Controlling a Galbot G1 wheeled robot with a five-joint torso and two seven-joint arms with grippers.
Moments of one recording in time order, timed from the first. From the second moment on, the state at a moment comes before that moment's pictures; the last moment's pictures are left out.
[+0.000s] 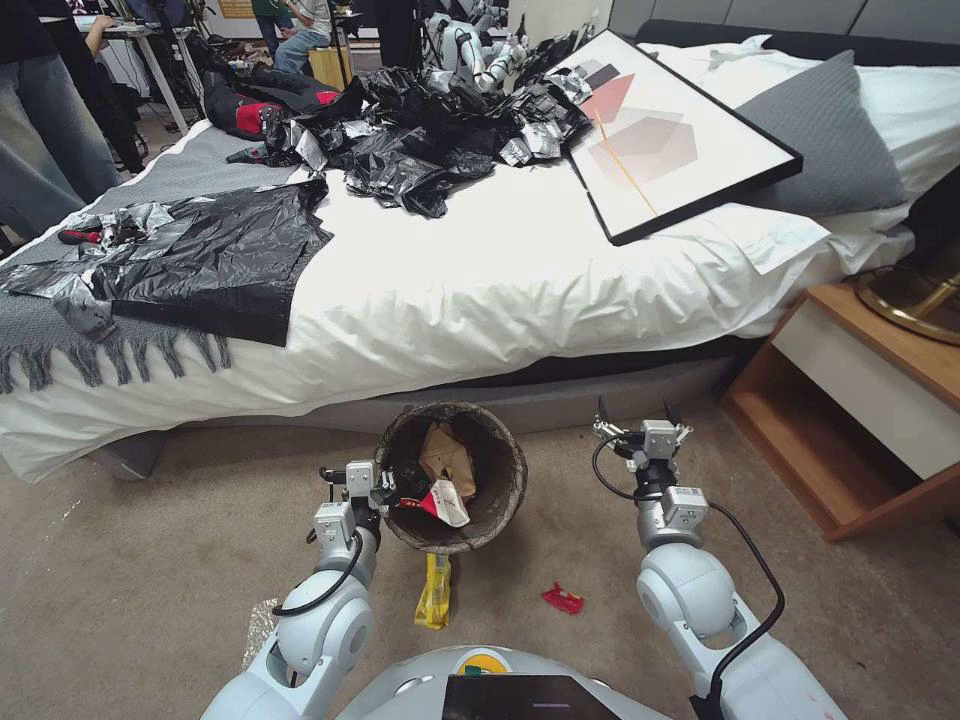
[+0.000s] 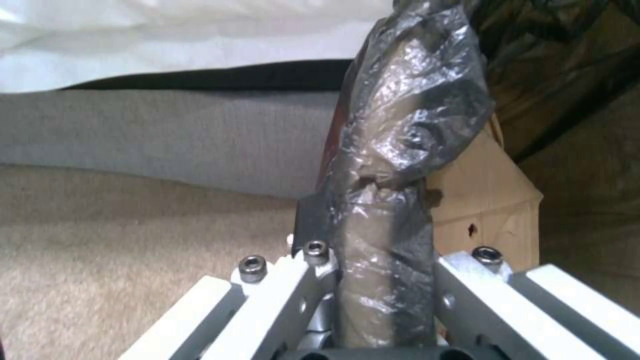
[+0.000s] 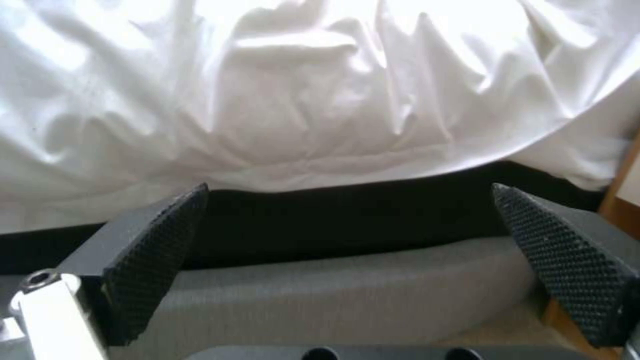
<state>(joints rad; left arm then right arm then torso) 1.51 -1.21 -0.22 -2.11 -0.45 0.29 -0.45 -1.46 1.13 0.36 2.02 0.24 0.03 0.45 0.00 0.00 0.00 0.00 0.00</state>
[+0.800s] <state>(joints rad) 1.50 -1.21 -0.22 -2.10 -0.46 0.29 -0.45 -1.44 1.15 0.35 2.01 0.24 0.03 0.46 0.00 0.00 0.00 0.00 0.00</state>
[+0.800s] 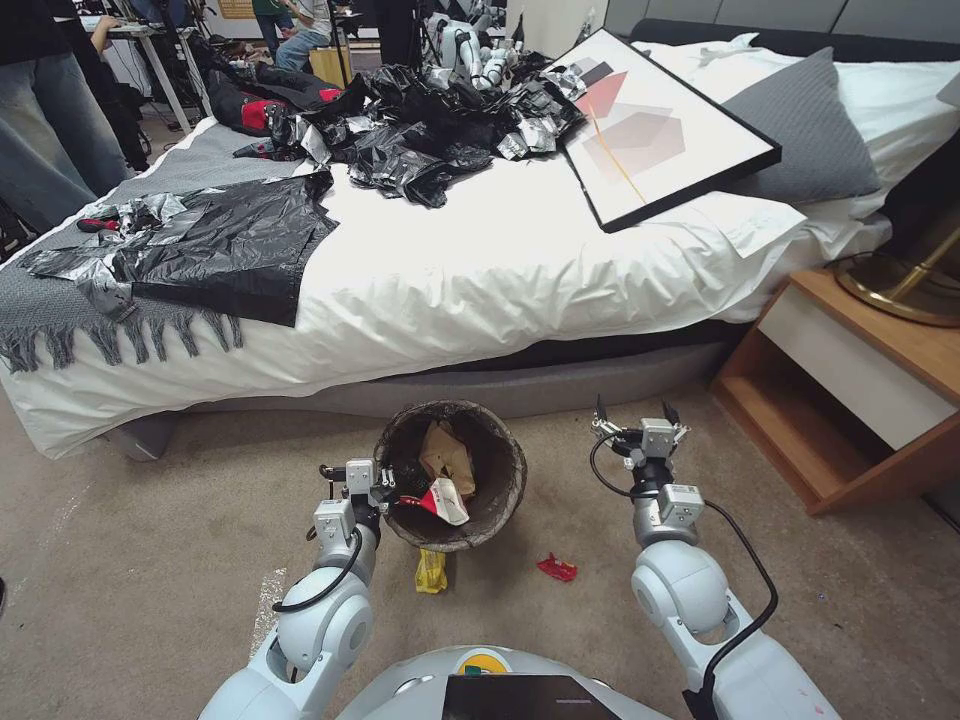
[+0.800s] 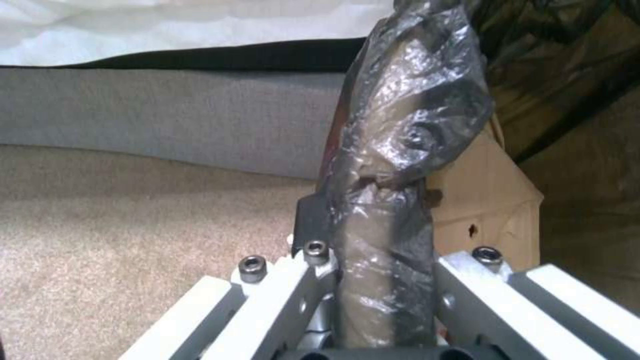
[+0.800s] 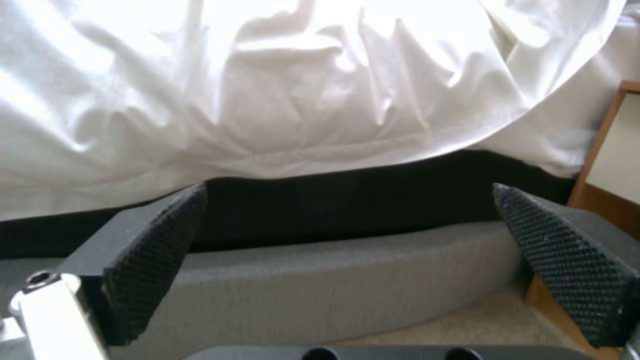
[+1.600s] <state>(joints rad) 1.53 -1.19 -0.27 -2.16 -0.47 0.29 -0.46 -1.41 0.85 0.28 1.96 0.48 0.00 0.27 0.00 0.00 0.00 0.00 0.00</state>
